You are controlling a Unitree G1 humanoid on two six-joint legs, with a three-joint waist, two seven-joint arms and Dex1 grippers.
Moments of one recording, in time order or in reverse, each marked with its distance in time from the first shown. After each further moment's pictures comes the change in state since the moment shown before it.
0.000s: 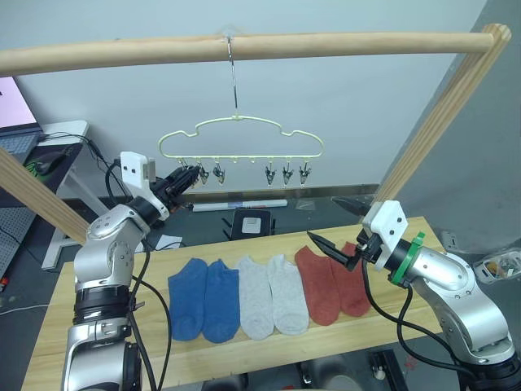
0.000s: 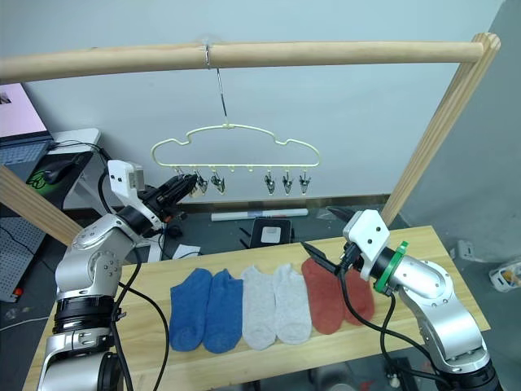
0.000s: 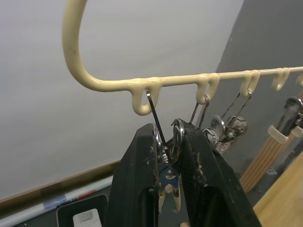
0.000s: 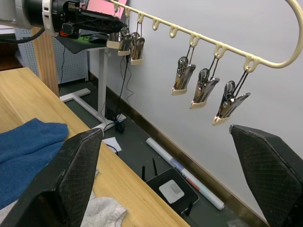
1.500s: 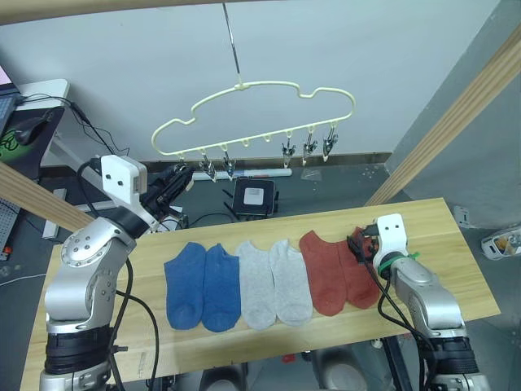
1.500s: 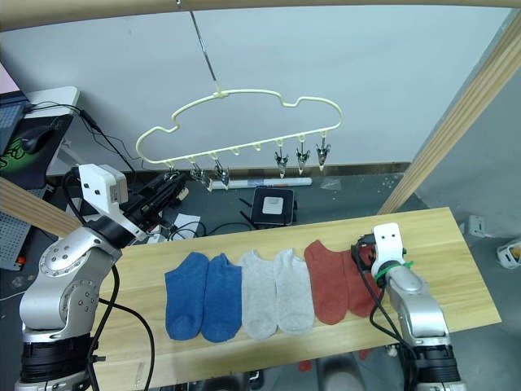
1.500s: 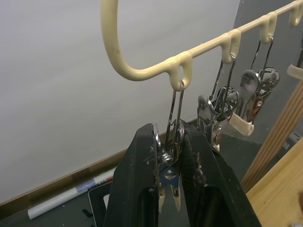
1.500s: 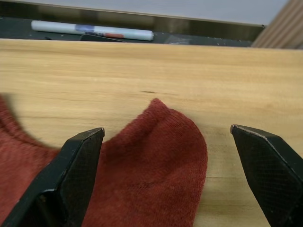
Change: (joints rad) left arm 0.233 0.043 0.017 -0.456 0.002 0.000 0.135; right arm -0.081 0.265 -0.125 0.532 -0.187 0.217 -0.450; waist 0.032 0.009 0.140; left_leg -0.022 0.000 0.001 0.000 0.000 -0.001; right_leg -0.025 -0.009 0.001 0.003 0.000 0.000
